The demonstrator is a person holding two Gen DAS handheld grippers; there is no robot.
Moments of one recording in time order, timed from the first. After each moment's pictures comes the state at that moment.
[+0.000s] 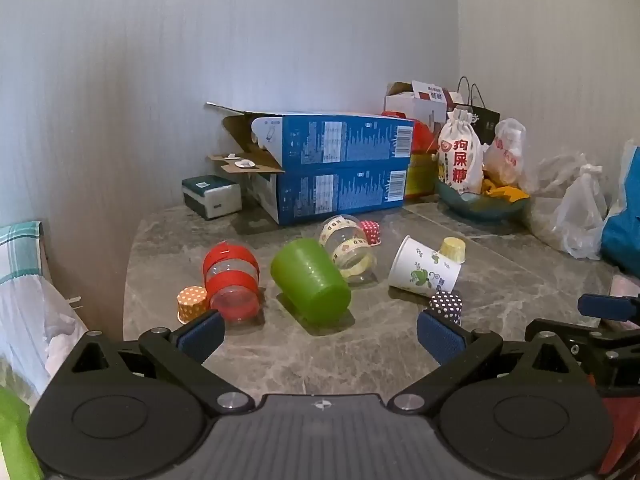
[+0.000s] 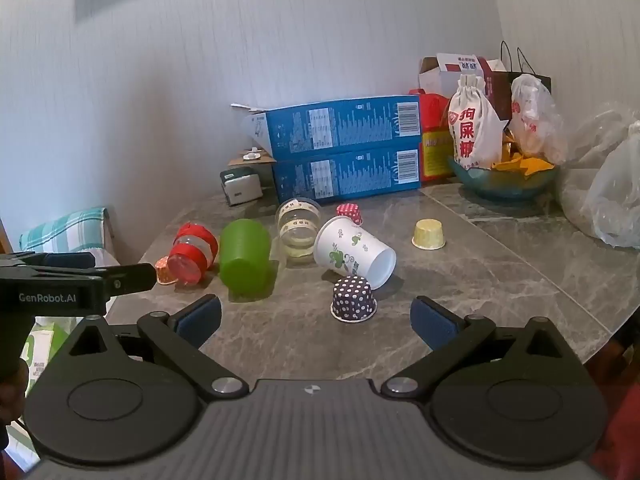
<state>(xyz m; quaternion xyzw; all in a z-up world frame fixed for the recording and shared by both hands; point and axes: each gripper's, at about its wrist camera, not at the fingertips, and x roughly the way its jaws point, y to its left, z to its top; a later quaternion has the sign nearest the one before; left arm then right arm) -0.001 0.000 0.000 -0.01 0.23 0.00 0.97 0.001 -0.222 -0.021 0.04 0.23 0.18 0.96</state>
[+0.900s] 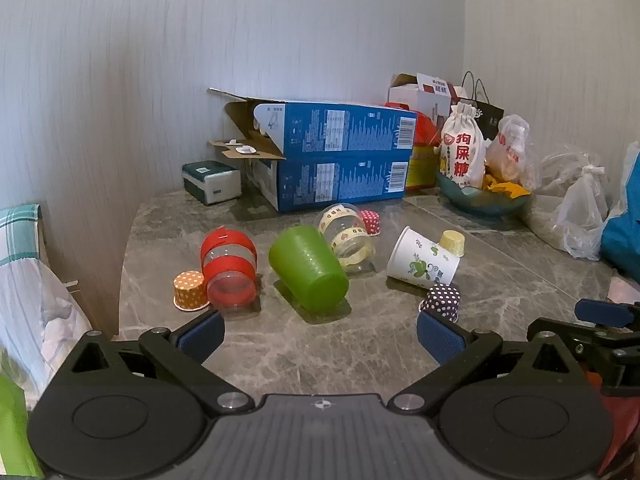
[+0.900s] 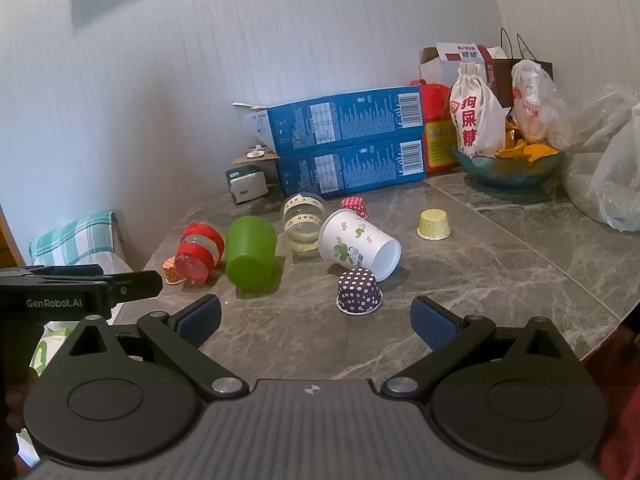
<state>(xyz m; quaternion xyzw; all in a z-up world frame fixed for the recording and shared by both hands) 0.002 0.000 -0.004 -0.02 0.26 0.00 0.97 0.002 -0.222 -0.027 0.06 0.23 0.19 0.95</state>
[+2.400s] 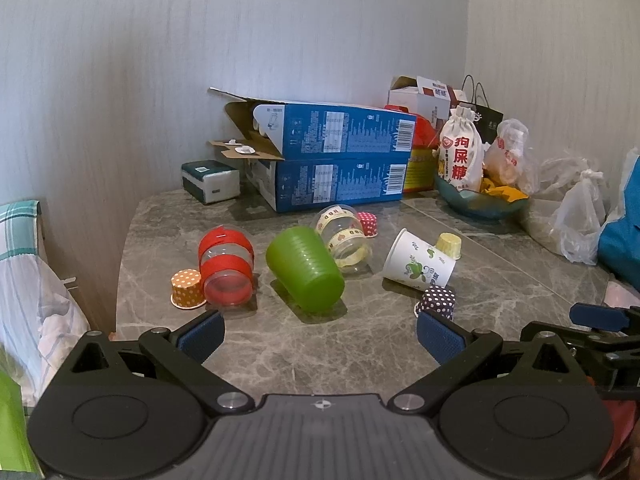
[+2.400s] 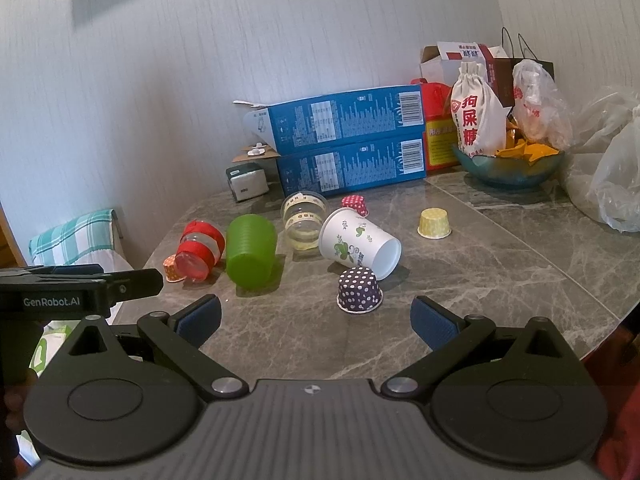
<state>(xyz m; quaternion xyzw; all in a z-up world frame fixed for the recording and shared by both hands) -0.001 -0.001 -0.003 -0.03 0.25 0.00 0.97 0.002 -0.223 -0.025 0.06 0.24 0.19 0.95</state>
